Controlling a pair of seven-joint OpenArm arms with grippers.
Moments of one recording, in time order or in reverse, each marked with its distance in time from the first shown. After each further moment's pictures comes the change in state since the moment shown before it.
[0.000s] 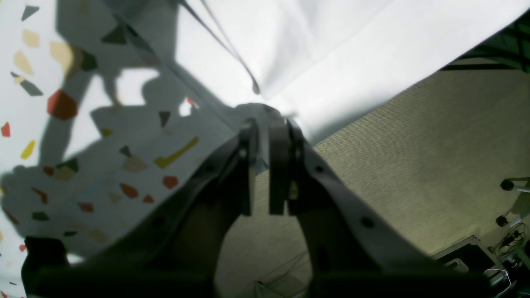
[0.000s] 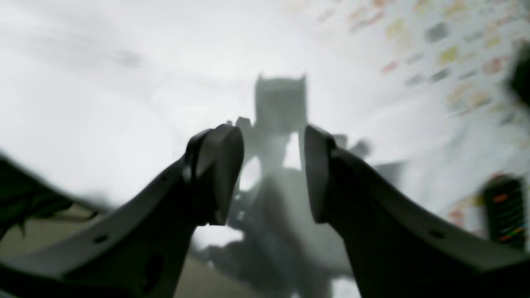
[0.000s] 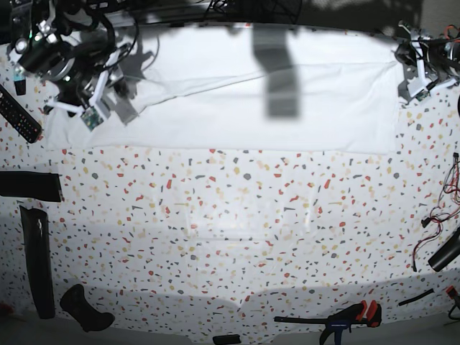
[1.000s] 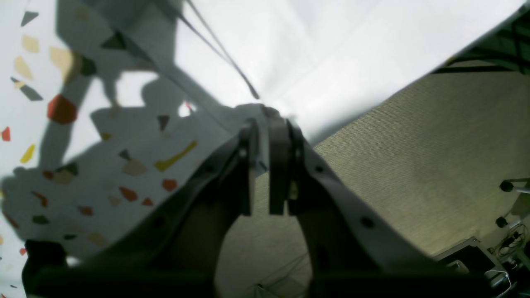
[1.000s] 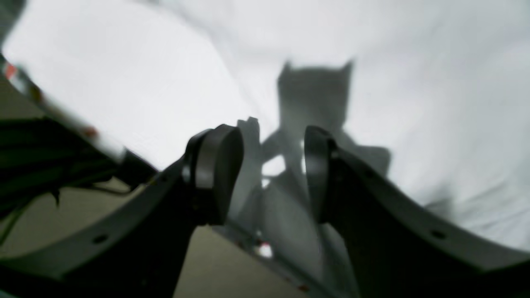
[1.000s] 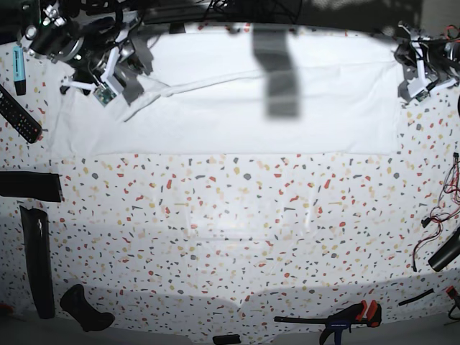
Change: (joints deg) left arm 0.0 0.0 0.0 0.0 -0.2 0.0 -0.5; right arm -3.2 -1.8 0.0 -1.9 1.9 6.3 5.2
